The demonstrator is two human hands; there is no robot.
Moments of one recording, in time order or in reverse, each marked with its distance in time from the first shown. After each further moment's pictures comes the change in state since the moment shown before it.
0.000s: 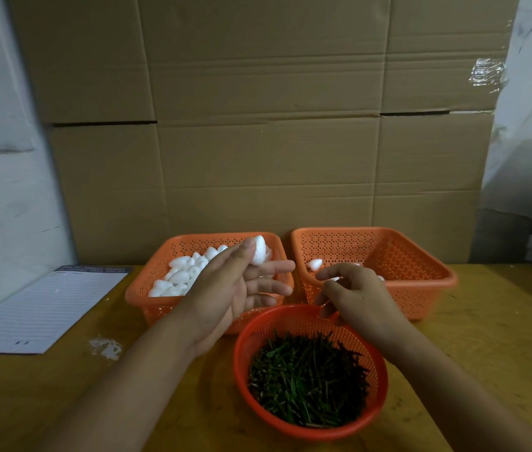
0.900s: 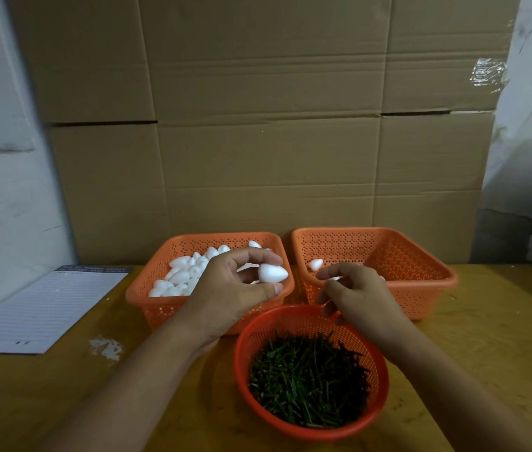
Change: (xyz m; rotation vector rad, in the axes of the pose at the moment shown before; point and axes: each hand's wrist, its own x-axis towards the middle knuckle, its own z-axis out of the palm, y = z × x) left_hand 0.000 -0.007 0.000 0.245 0.101 0.138; right_hand -0.001 -0.004 0.000 -0.005 0.012 -0.006
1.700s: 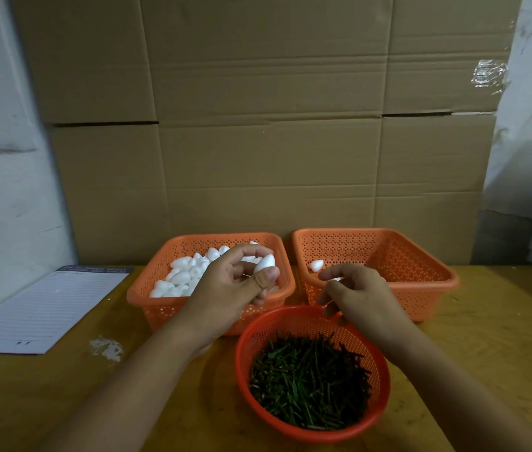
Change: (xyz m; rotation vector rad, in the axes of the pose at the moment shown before) left_hand 0.002 -0.007 -0.005 0.085 0.023 -0.002; right_hand 0.001 0.000 0.001 0.033 0.009 0.029
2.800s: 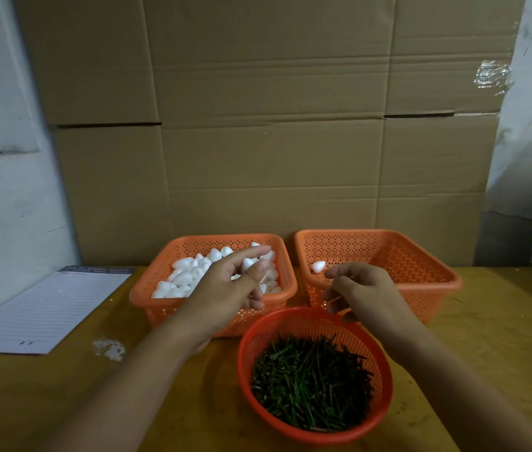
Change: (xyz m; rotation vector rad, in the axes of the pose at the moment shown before) left_hand 0.003 -0.003 -0.006 0.047 0.024 -0.072; right_hand -0.002 -0.006 -0.004 0.147 0.002 0.061
